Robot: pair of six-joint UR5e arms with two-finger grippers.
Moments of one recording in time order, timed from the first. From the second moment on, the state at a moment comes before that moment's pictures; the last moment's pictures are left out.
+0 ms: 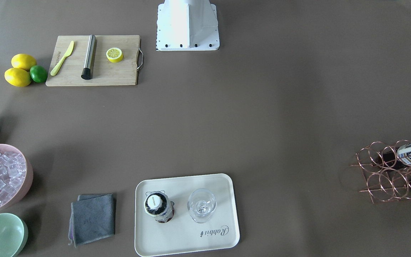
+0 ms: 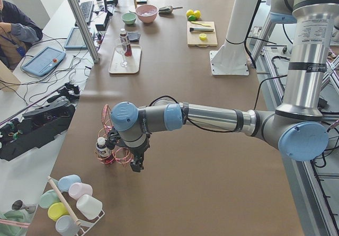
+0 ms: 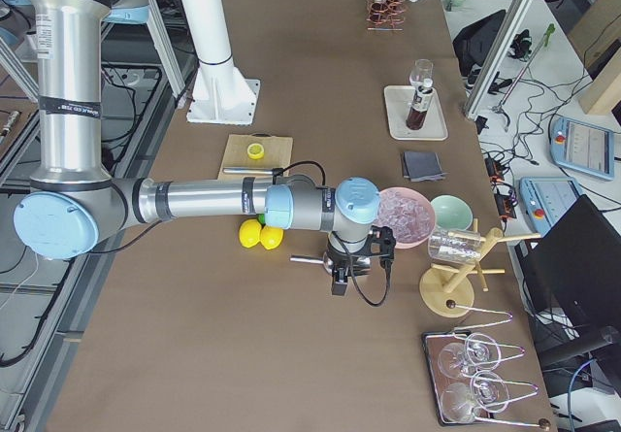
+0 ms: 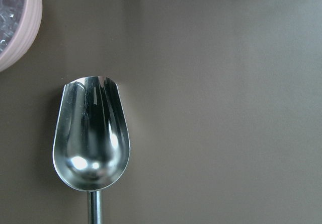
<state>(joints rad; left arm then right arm) -1.64 -1.65 -1.62 -1.31 -2.35 0.31 1.52 -1.63 1.71 -1.68 2.33 0.04</state>
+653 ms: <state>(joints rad) -1.64 -1.64 -1.62 -1.31 -2.34 0.31 1.53 -1.63 1.71 -1.68 2.33 0.04</state>
